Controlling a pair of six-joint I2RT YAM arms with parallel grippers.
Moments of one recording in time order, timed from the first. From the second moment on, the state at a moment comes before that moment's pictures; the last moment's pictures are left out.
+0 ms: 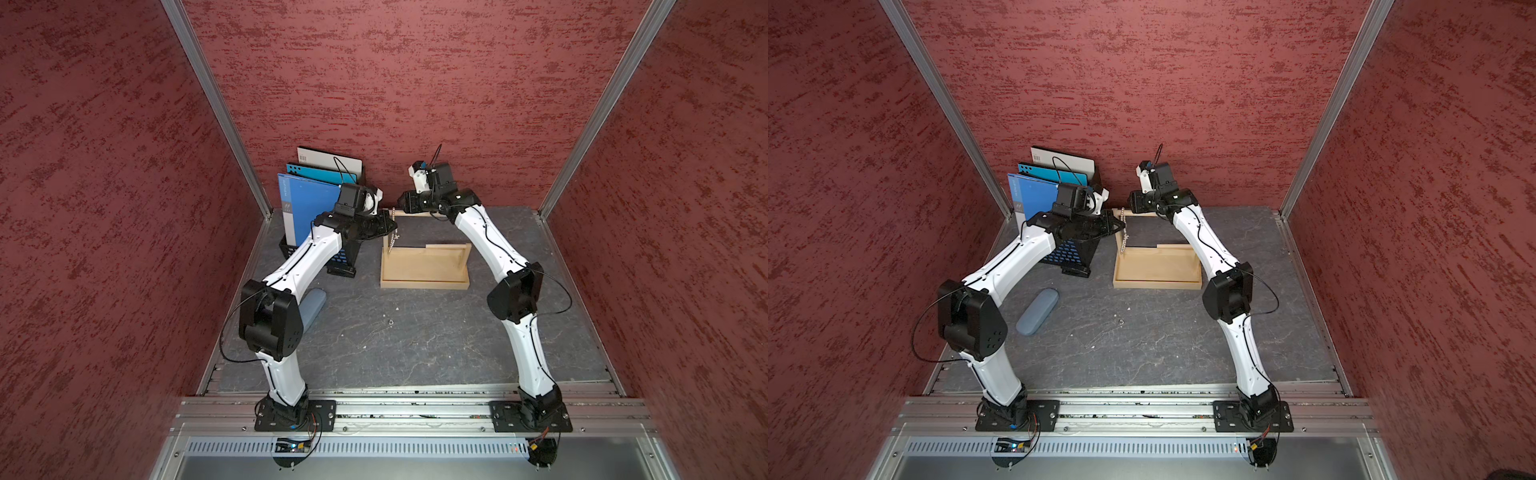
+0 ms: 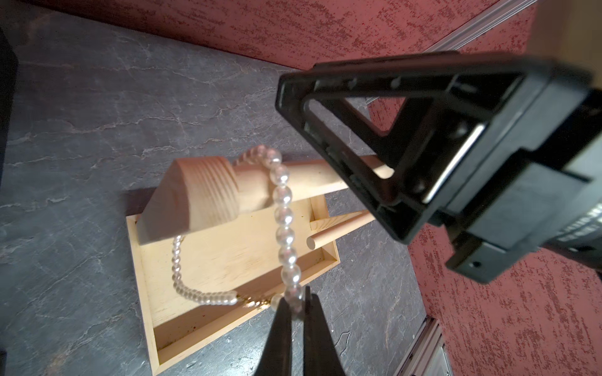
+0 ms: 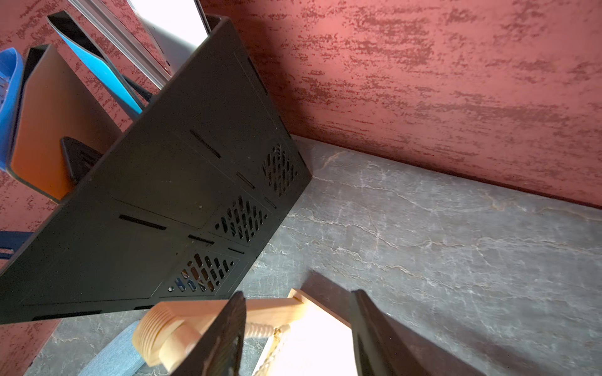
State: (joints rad) left arm -0.35 1.81 1.66 -0.53 0.47 -0.51; right arm 0.44 2.34 2.51 -0.76 -0.22 0.25
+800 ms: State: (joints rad) left arm -0.34 1.81 1.66 -0.53 0.47 -0.51; right arm 0.44 2.31 2.51 -0.89 -0.17 0.13
